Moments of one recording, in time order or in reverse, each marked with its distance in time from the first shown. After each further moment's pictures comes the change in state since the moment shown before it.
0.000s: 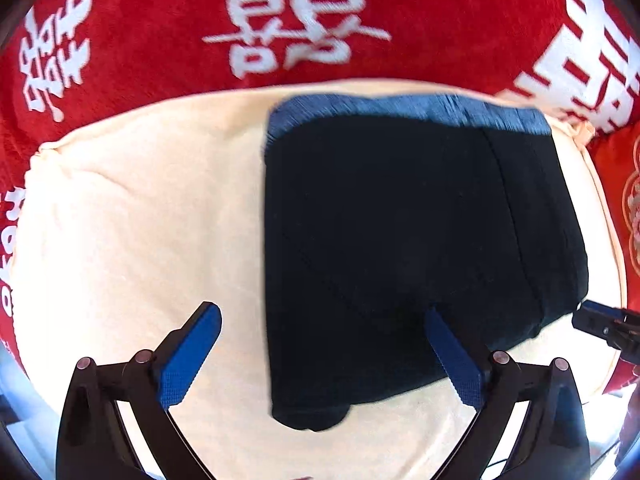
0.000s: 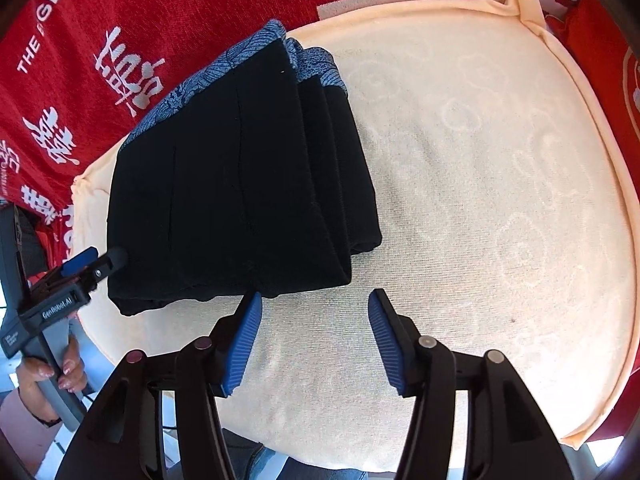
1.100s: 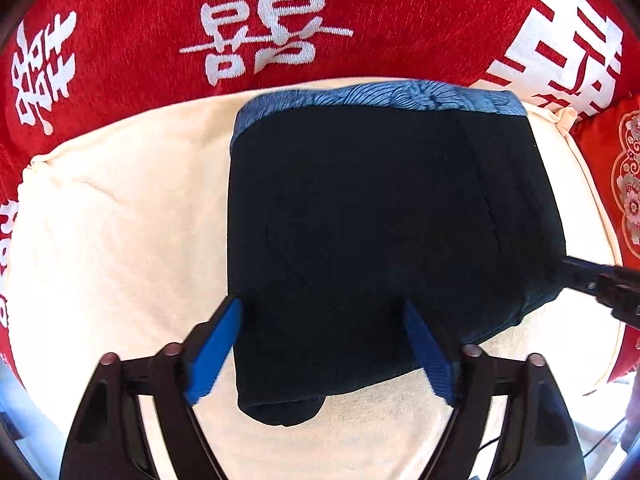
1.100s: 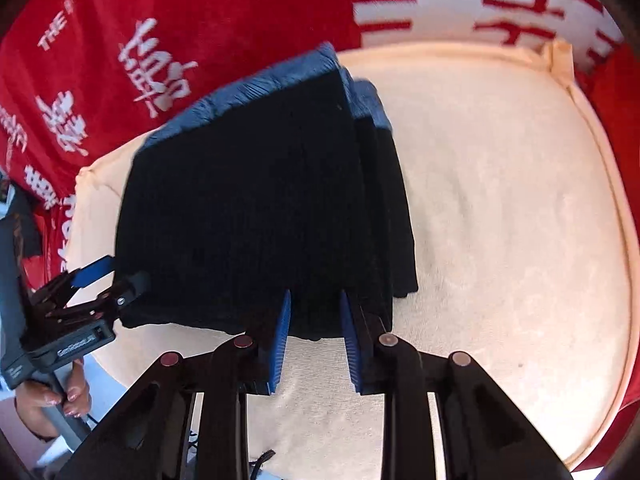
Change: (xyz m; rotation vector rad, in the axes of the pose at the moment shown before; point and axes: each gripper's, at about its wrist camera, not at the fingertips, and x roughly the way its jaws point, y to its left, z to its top) left arm 0.001 -0.019 -0.017 0.054 -0.024 -0.022; right arm 0.008 0.028 0.013 -0.075 -0.076 -0.024
